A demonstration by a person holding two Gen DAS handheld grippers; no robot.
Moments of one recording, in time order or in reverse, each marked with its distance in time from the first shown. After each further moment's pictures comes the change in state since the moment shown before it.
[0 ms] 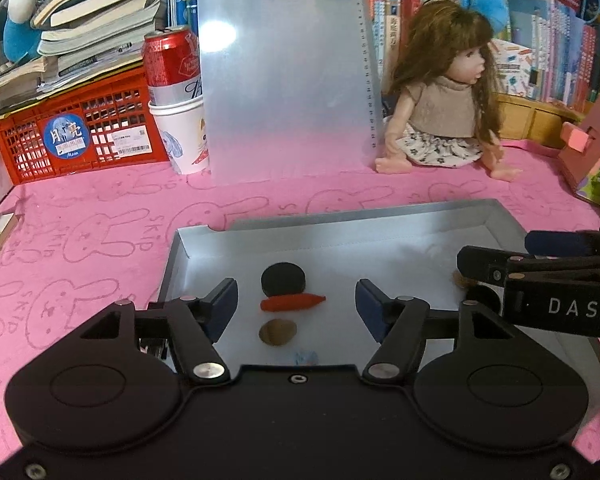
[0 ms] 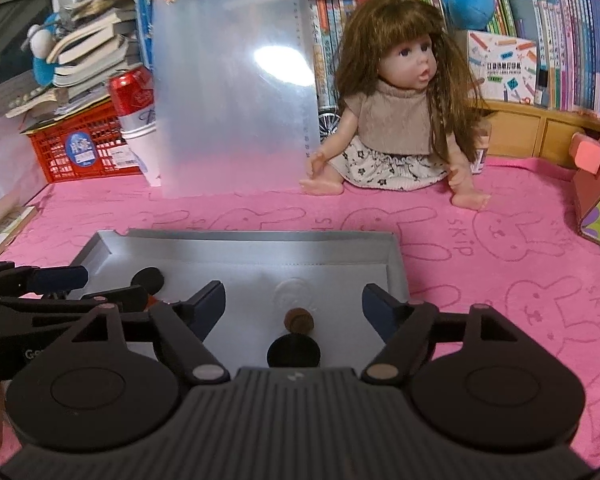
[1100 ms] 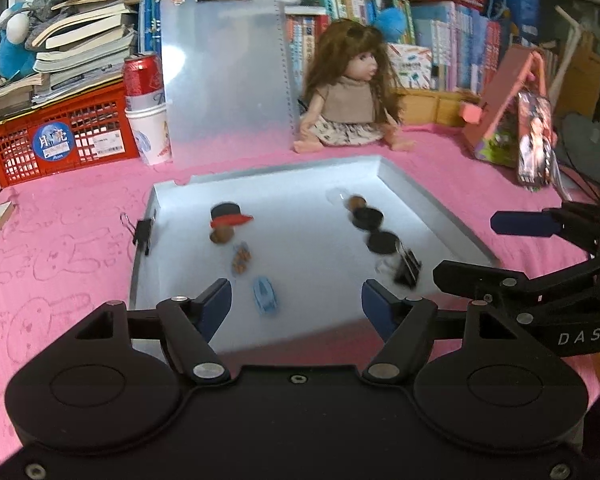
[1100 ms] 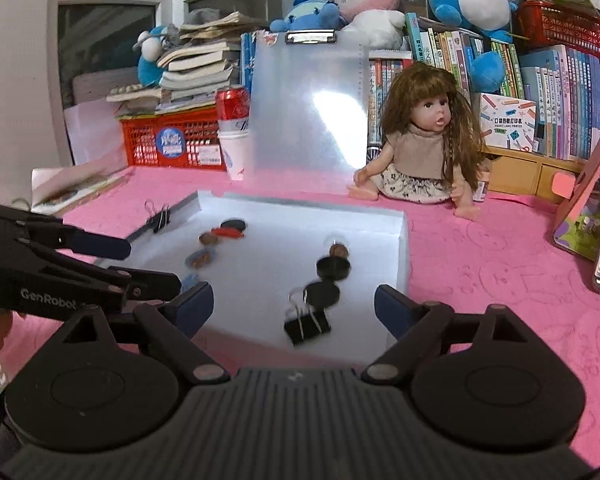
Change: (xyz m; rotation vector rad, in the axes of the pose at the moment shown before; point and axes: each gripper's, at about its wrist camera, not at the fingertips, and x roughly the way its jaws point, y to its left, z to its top) left arm -0.121 -0.017 -0.090 0.087 -0.064 -0.153; right arm -0.121 0.005 -0.089 -0.171 -0.149 0.118
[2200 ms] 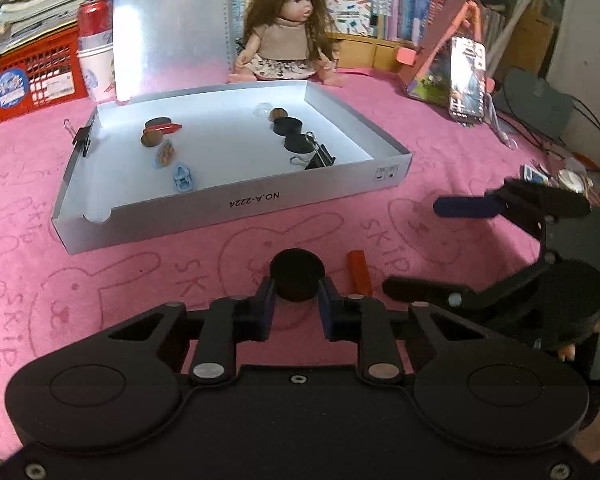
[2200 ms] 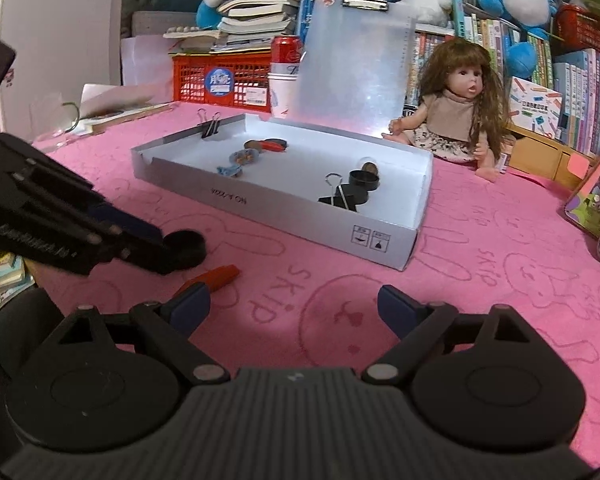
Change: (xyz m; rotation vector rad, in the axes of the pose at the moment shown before) left arm -0.025 -0.031 -0.069 -0.009 0.102 -0.157; right arm -0.032 0.012 -0.074 -0.162 0.066 0.072
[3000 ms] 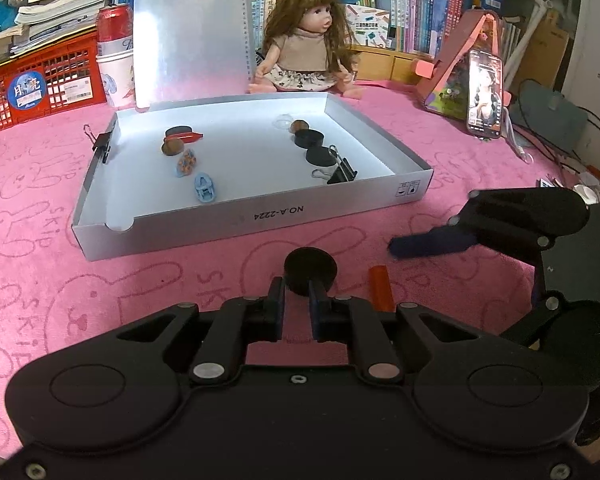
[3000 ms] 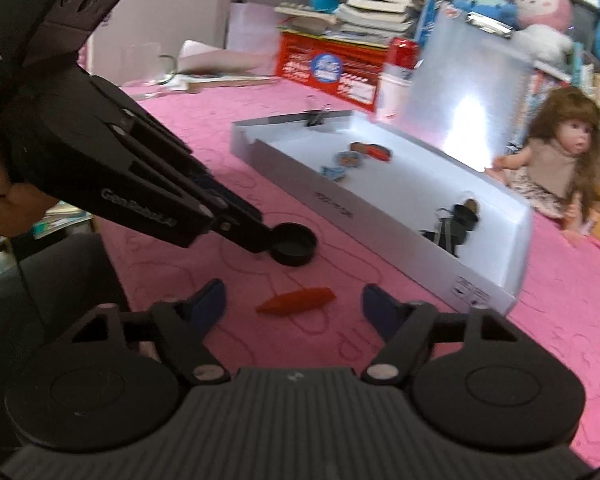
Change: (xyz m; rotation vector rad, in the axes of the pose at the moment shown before) left arm 0.000 0.007 0.004 -0.010 -0.033 0.046; right arm 0.016 0.033 0.020 -0.253 0.050 0.232
